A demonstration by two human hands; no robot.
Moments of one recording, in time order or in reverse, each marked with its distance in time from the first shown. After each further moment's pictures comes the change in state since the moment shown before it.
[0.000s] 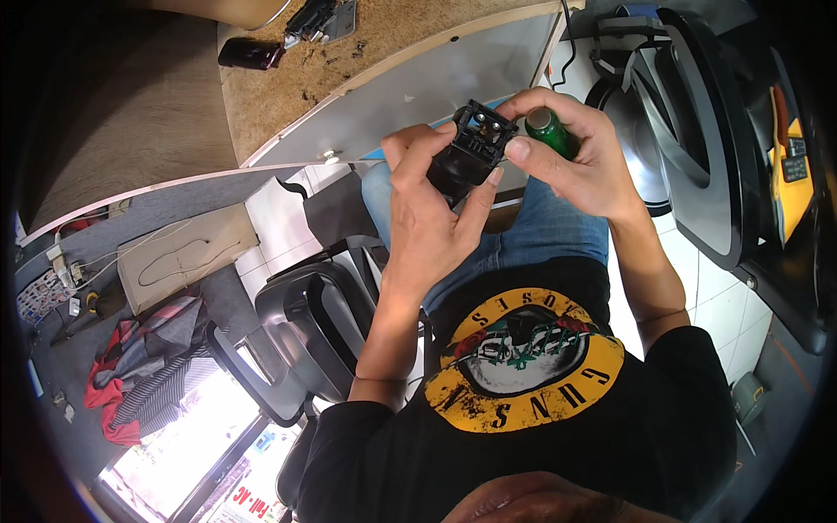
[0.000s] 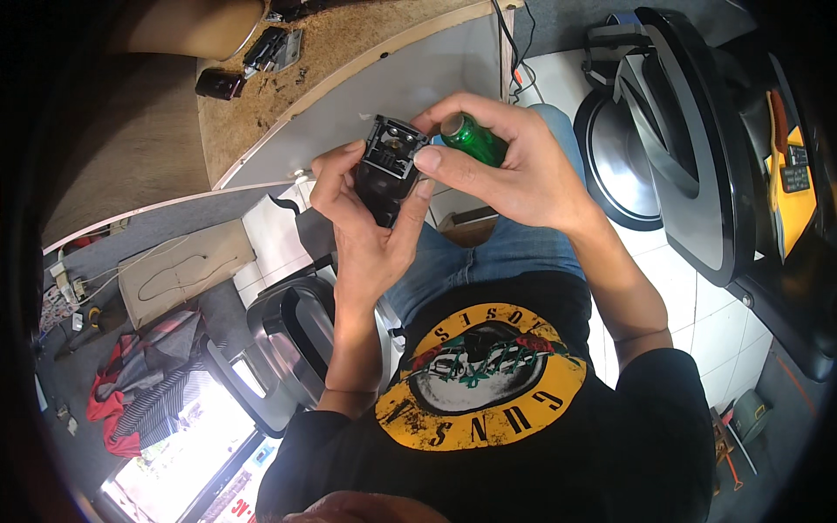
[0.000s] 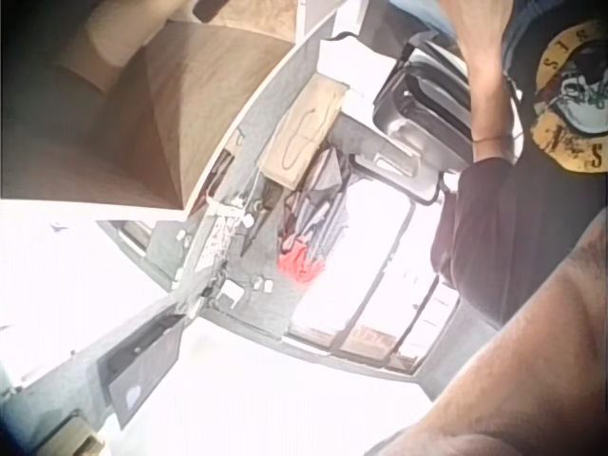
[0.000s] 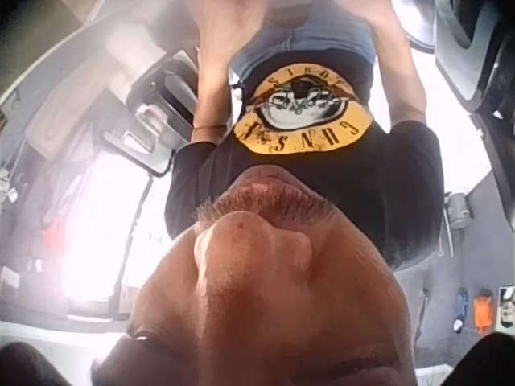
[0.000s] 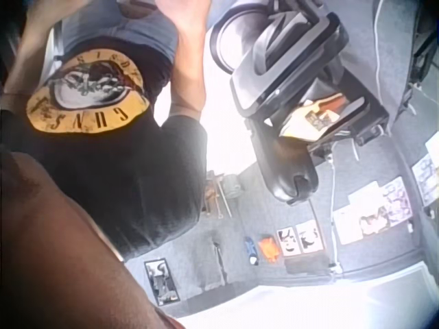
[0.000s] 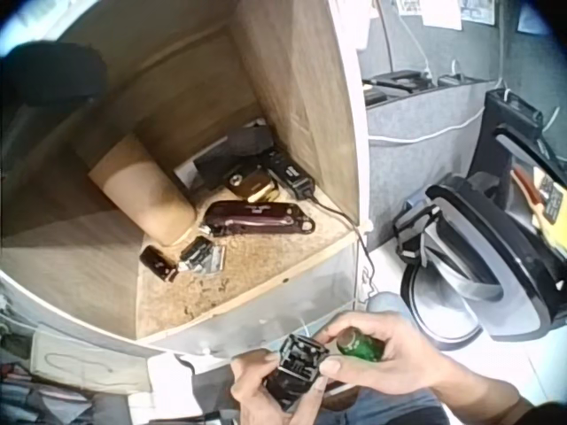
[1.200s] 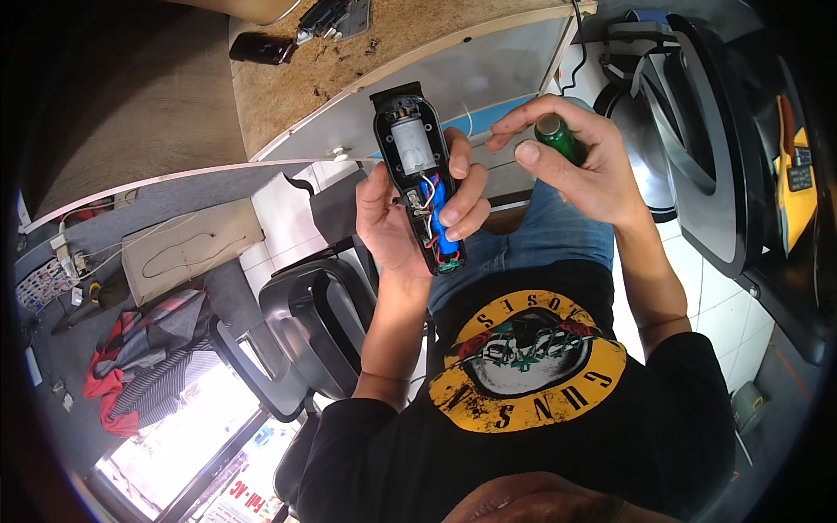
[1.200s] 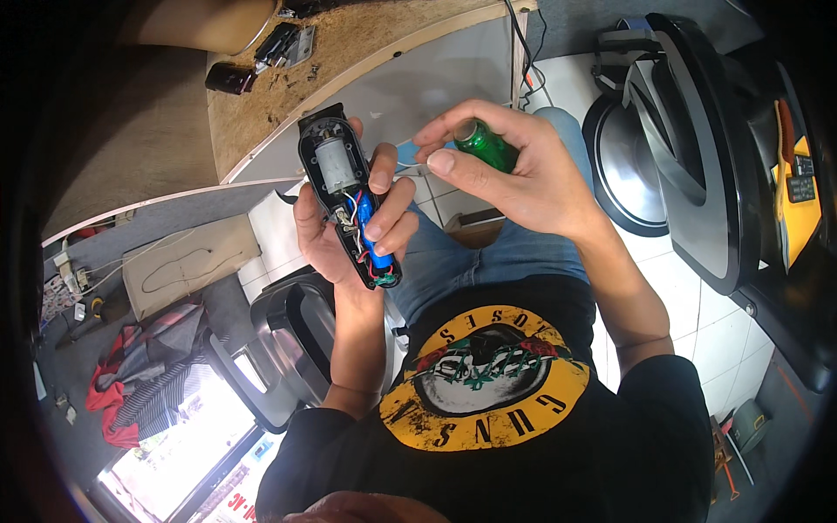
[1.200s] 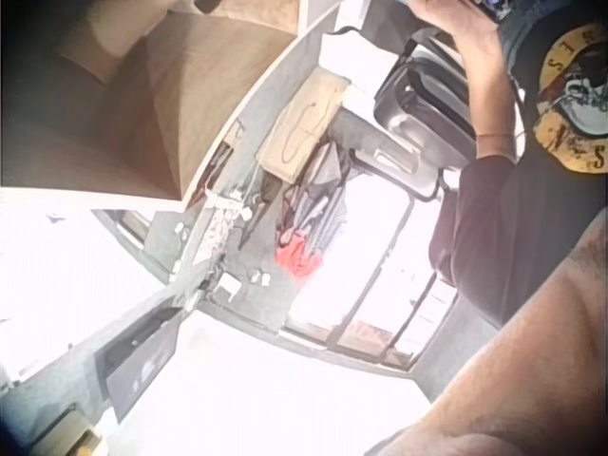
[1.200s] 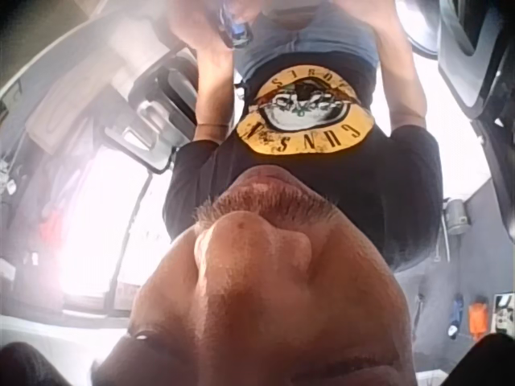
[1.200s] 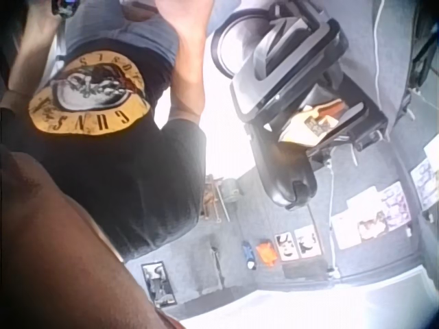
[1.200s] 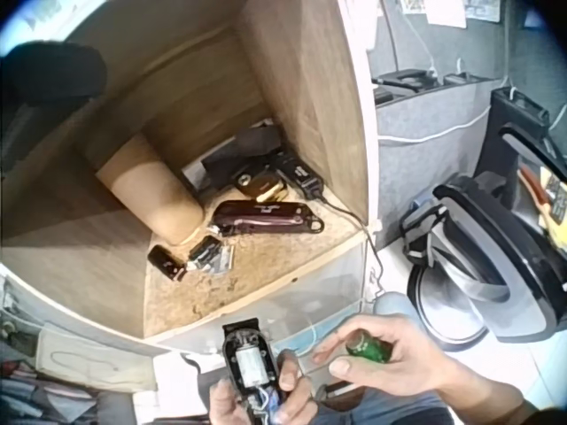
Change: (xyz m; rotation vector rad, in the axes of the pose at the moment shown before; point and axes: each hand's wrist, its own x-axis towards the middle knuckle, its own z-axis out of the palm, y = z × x) left_hand 0.004 -0.004 -0.021 -1.961 -0.099 -0.556; right_hand 0.000 0.012 0.005 0.130 -0.038 -0.078
